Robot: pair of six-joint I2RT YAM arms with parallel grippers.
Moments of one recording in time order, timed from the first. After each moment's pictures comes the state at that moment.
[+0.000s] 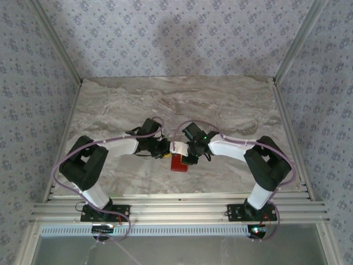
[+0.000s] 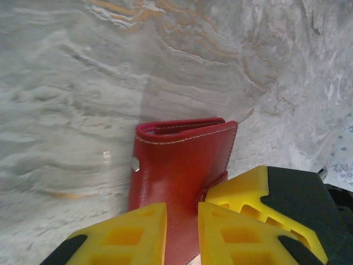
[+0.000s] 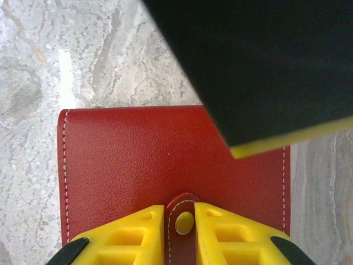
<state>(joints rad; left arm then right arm) -0.62 1.68 0.86 -0.17 0.55 -0.92 0.75 1.68 0.95 -0.40 -0.29 -0.69</state>
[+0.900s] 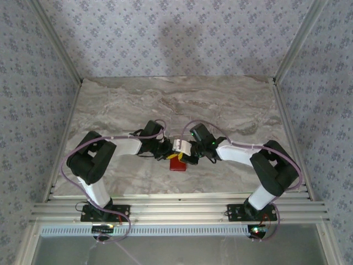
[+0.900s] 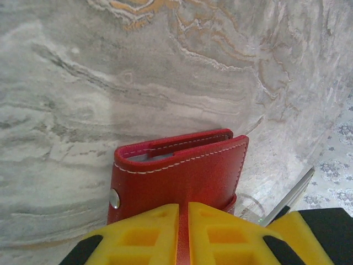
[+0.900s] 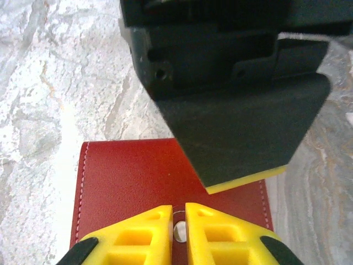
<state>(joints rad) -0.62 1.76 0.84 -0.06 0.59 -0.97 0.70 1.60 0.80 -0.12 -0.44 -0.65</state>
